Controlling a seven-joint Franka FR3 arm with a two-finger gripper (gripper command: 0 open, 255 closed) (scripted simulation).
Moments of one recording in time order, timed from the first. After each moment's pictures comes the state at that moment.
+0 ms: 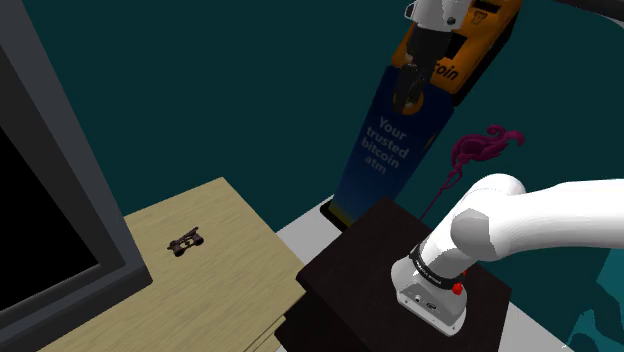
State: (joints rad) arm -0.01 -0.78 -0.01 -2.33 -0.04 1.43 -0.09
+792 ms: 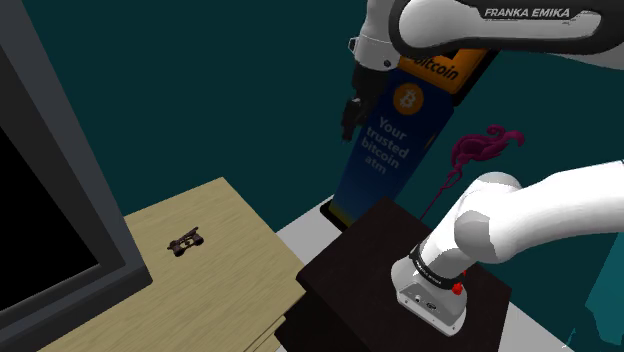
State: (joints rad) arm 0.07 -0.63 0.09 -2.46 0.02 1.76 -0.06
